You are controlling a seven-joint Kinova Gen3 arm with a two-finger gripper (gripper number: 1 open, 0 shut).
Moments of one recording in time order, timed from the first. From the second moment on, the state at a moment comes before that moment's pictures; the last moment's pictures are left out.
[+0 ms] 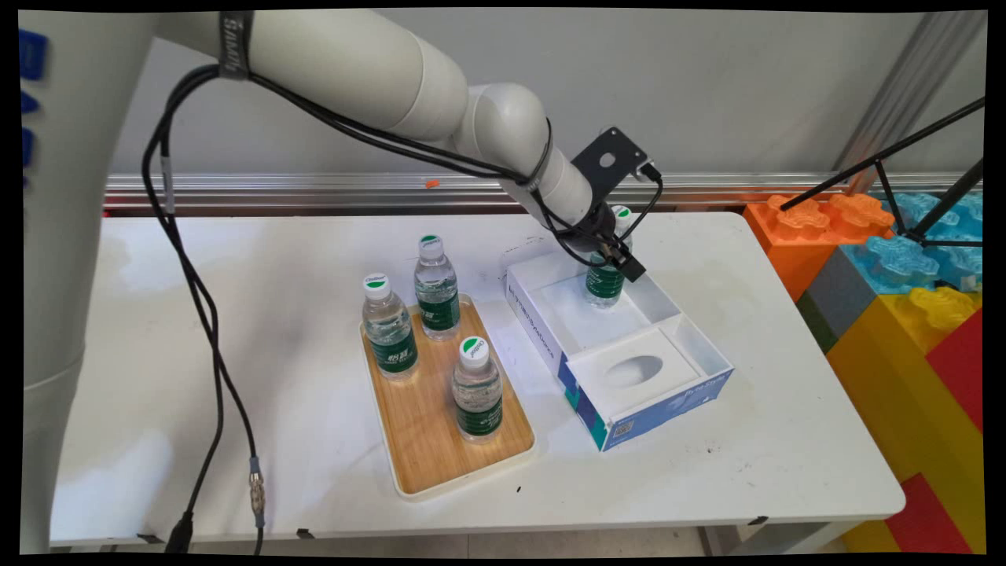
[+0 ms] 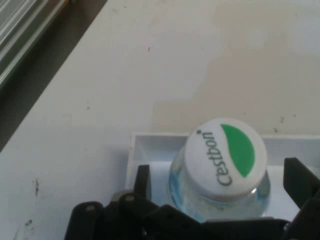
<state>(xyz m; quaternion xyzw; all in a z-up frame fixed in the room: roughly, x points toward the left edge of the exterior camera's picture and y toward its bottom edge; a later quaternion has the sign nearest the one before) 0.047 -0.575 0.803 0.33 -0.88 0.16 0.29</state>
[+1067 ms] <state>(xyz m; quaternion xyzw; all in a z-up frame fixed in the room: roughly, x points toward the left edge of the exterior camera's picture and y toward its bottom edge) 0.047 -0.580 0.791 0.31 -0.88 0.18 0.30</state>
